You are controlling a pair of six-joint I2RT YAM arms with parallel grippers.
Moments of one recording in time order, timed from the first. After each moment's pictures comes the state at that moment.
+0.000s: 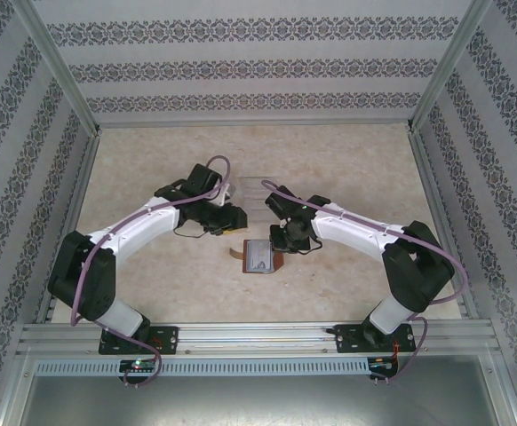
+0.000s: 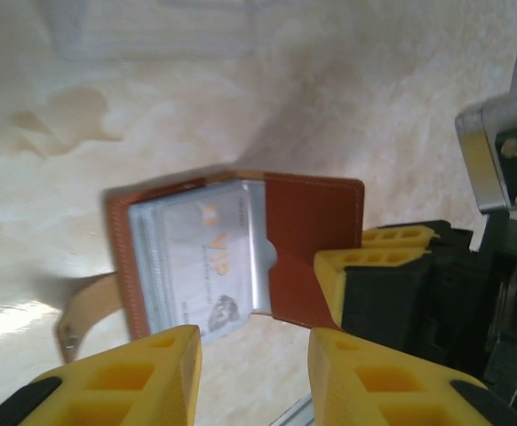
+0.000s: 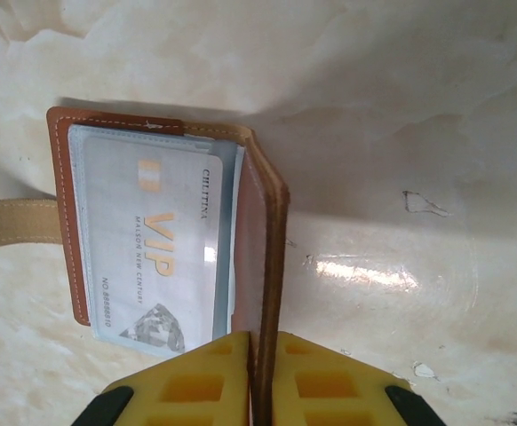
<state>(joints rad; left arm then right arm) -0.50 1.56 1.09 -0.58 0.55 -0.65 0.72 1.62 1.07 -0.77 -0.14 0.73</state>
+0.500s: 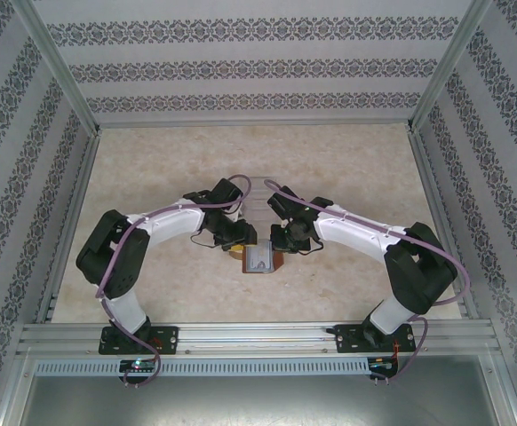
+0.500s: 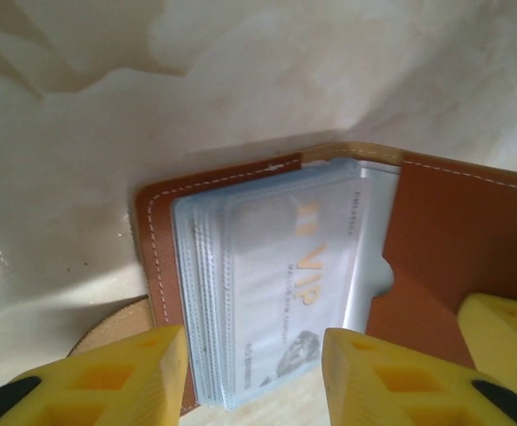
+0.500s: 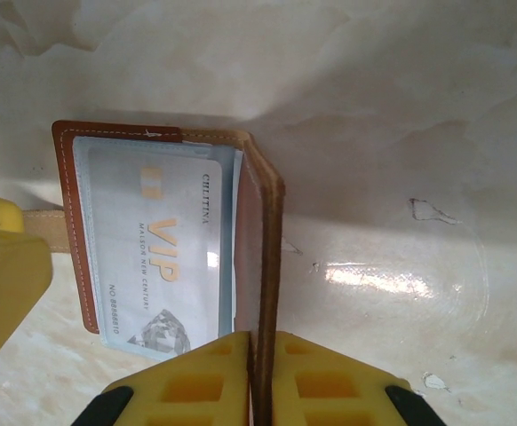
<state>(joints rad) -0.58 1.76 1.09 -0.57 0.47 -0.70 0.71 1.60 1.04 -0.73 -0.15 0.74</state>
